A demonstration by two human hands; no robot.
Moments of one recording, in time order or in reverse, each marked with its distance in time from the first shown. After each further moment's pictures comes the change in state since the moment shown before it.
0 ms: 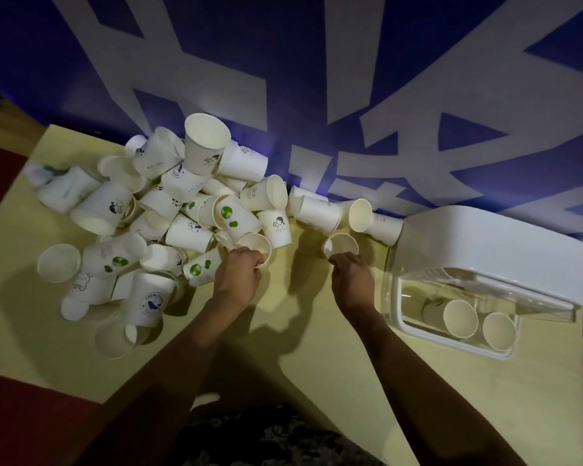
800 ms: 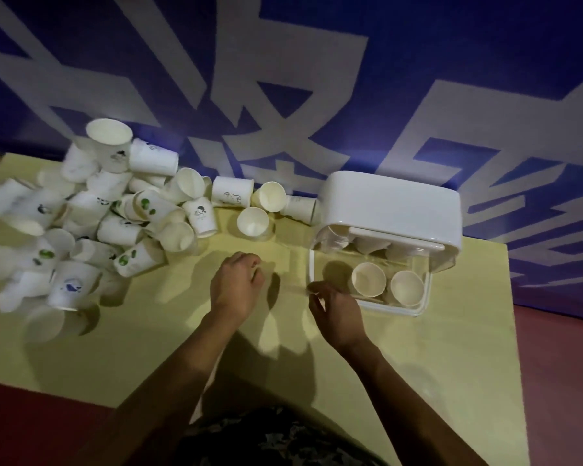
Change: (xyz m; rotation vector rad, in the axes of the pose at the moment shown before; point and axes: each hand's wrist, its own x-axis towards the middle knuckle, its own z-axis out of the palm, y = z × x) left_hand -0.079 0.165 0.082 -0.021 0.178 0.061; right_hand -0.123 0.149 -0.075 0.258 -0.032 -0.081
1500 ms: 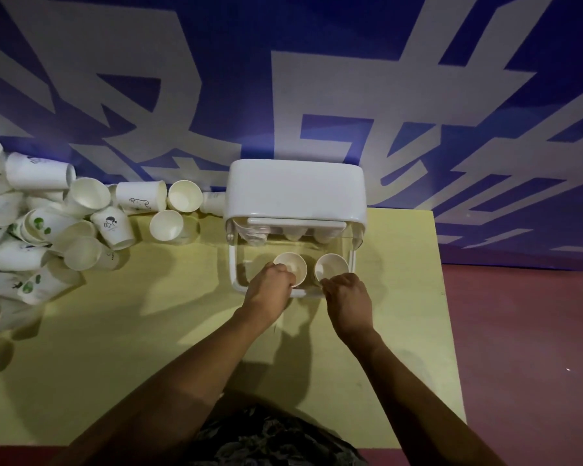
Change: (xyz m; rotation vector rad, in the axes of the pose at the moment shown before) left_hand -0.016 0.157 0.114 0.217 -0.416 0.402; right_hand -0.028 0.137 -0.077 -0.383 0.077 0.116
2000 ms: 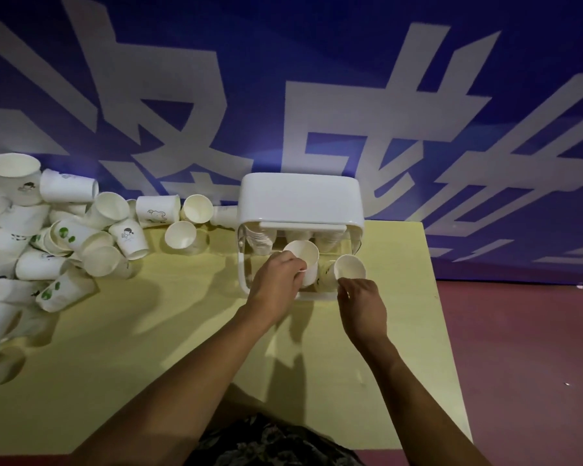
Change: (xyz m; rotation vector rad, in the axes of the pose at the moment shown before) left_hand -0.033 0.015 -0.043 -0.223 0.306 0.104; right_hand -0.035 -0.018 -0.031 0.211 0.237 0.151
